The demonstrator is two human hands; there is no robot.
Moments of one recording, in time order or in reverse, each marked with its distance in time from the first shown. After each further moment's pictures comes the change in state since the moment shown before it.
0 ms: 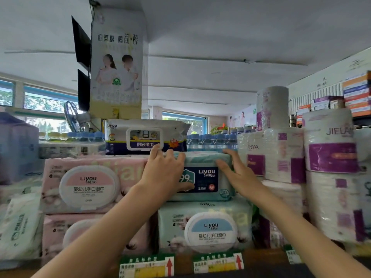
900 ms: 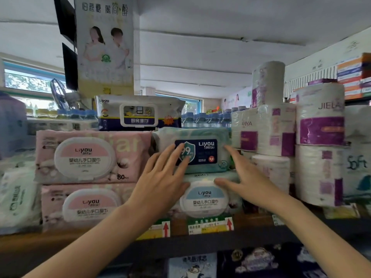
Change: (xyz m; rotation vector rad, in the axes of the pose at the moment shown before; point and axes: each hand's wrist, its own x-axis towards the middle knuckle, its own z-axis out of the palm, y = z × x) left_hand -0.061 0.019 0.051 -0.083 0.308 0.155; right_hand -0.062 0.012 -0.002 -0.297 -0.117 -0.014
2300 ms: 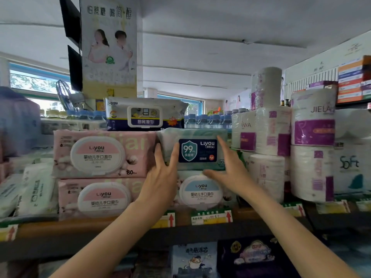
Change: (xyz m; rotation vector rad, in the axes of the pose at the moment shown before) left_hand -0.005 0.007 -0.012 -0.392 -0.129 -0.364; right_hand 0.025 -0.009 0.026 0.222 0.178 -0.007
